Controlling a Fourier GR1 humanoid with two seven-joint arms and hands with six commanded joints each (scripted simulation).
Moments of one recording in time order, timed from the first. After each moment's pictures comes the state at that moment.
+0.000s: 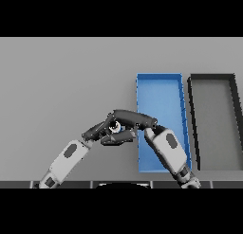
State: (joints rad) left arm -0.33 0.21 -0.55 -1.55 0.10 -0.35 -0.10; right arm -0.54 -0.02 0.34 -1.73 -0.24 0.67 0.38
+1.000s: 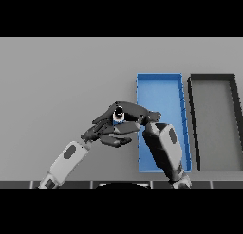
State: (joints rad) left arm -0.30 0.21 -0.54 -1.54 0.05 -0.29 0.05; right arm -0.59 0.10 0.20 -1.75 -0.55 0.60 0.57
